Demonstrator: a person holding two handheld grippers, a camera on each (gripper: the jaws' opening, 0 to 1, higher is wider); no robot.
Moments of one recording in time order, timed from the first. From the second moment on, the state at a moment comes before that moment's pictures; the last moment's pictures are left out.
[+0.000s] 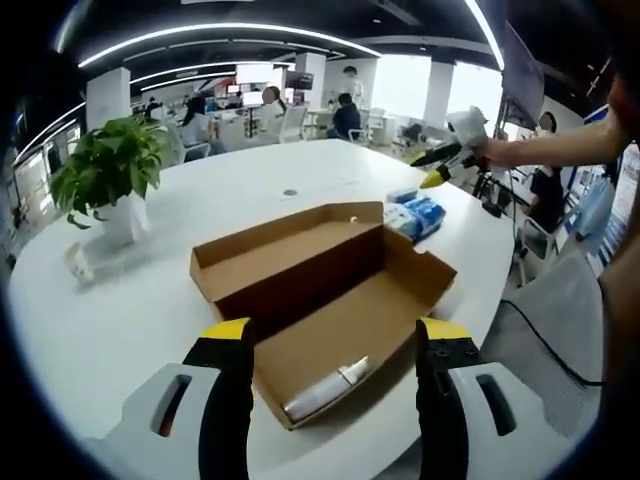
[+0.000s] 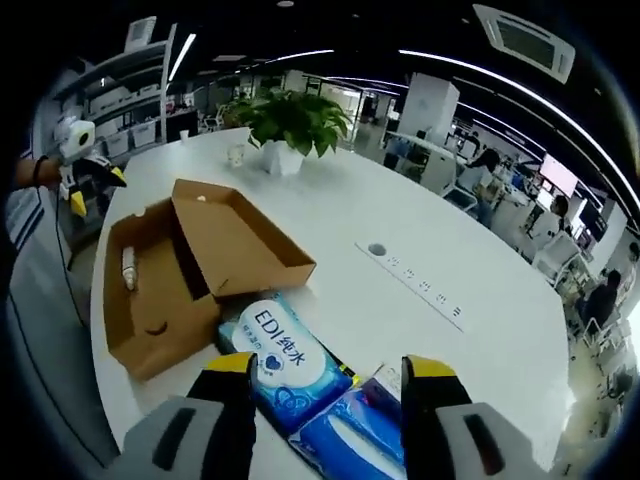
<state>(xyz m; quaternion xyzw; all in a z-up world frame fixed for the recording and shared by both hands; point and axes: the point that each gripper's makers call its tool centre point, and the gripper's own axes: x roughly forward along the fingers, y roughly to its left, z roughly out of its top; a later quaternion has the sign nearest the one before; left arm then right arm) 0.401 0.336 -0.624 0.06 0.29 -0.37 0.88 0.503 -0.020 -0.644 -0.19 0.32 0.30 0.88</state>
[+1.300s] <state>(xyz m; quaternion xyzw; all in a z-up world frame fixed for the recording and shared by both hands) 0.390 0.343 -0.626 0.05 0.28 -0.37 0.88 0.429 0.094 -0.649 -0.16 0.28 0.36 0.87</state>
